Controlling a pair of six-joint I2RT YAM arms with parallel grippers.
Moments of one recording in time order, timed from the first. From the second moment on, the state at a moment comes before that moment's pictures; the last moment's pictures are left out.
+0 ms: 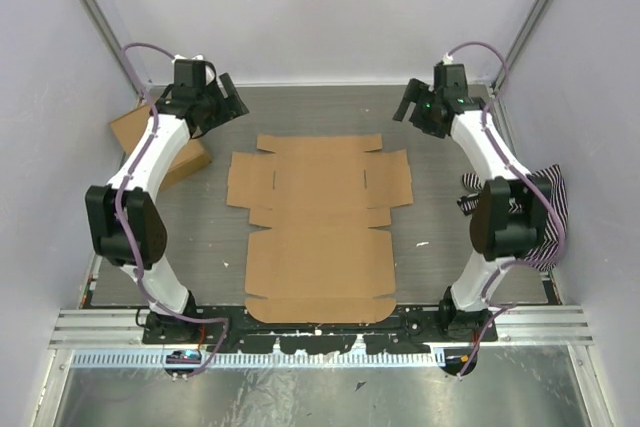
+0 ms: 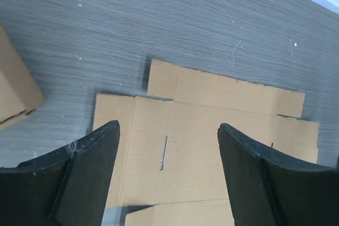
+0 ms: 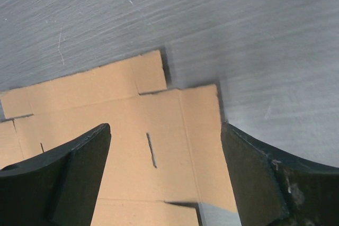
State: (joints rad) left arm -0.15 1.72 1.54 -0.50 0.06 -0.52; right arm 0.07 1.72 1.48 -0.53 -0.08 0.44
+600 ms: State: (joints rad) left arm -0.20 2.17 1.87 -0.59 0.07 -0.46; right arm 0.18 2.30 1.92 -0.58 -0.08 0.42
